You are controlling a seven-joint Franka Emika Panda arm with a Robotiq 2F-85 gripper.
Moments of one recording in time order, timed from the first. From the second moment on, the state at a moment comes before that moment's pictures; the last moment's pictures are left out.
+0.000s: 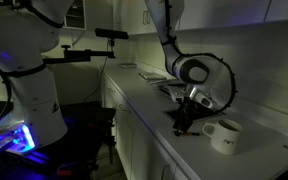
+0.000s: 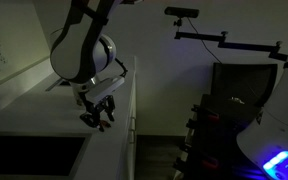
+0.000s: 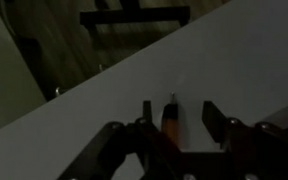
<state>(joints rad) 0.12 0.64 0.07 -1.99 -0.02 2.34 0.26</state>
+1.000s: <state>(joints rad) 0.01 0.58 0.16 -1.98 0.28 2.20 0.07</state>
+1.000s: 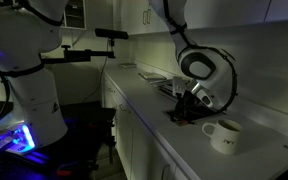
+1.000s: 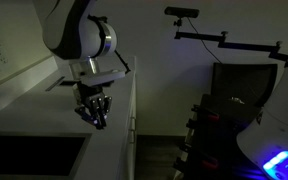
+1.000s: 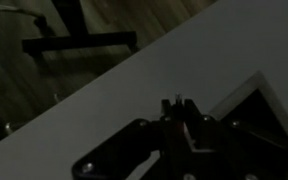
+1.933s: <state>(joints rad) -0.10 0.44 0.08 -1.95 0.82 1.88 0.00</state>
